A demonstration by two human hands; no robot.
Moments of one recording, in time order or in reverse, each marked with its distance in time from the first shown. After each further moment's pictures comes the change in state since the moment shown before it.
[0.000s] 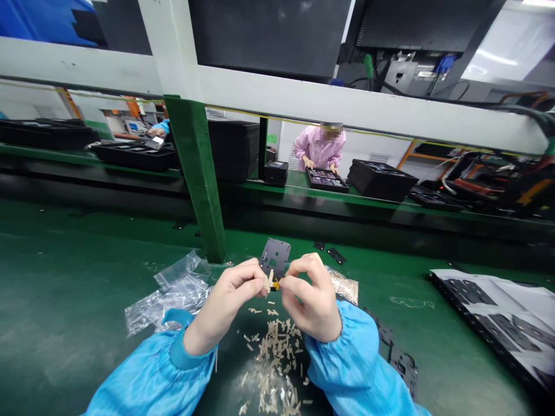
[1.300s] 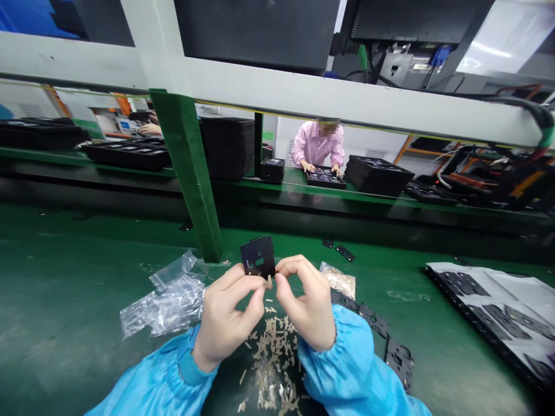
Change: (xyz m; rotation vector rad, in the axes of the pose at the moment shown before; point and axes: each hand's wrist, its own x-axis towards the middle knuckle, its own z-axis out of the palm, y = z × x) left_hand -0.014 0.009 0.016 0.558 0.314 0.445; right_hand 0.003 -0.017 0.006 0.216 0.064 0.431
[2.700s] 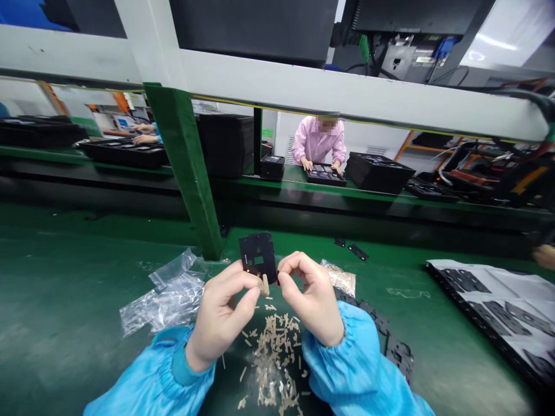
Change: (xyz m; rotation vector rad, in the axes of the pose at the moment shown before) left_hand 0.000 -0.005 -0.006 -0.298 -0.111 -0.126; right_hand 0.007 -0.002 -0.007 0.202 -0.099 0.224
